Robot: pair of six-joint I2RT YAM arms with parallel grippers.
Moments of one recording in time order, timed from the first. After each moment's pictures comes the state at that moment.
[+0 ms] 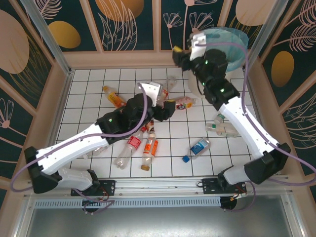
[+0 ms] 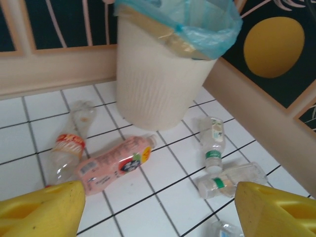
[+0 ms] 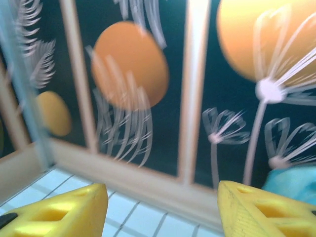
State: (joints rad) left arm -1.05 1.29 1.30 -0.38 -0.38 -0.44; right arm 0.53 1.39 1.48 -0.07 0.02 0.00
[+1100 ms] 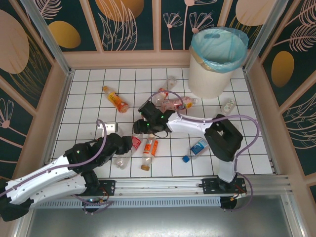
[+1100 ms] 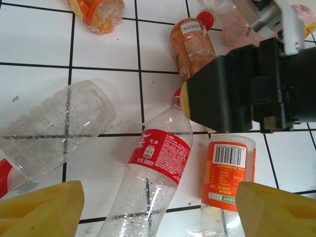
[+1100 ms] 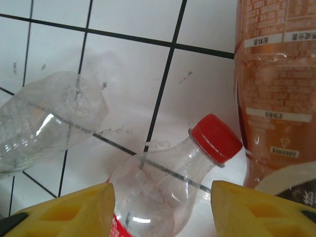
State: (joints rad) left arm -1.05 0.73 0.72 -0.86 -0.49 -0.91; right arm 0.96 1.88 1.31 -0.38 -0.12 0.74
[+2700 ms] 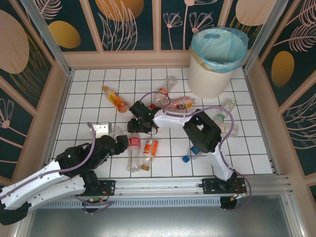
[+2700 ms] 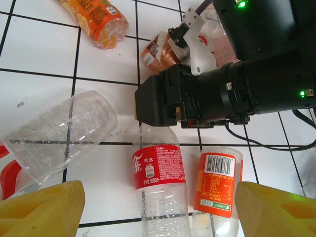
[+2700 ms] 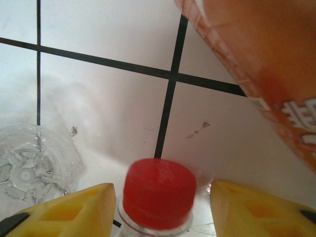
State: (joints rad) left arm -1.05 0.62 0.70 -0.87 -0.51 -0.94; right arm 0.96 2.16 1.55 -0.43 -0.15 0.79
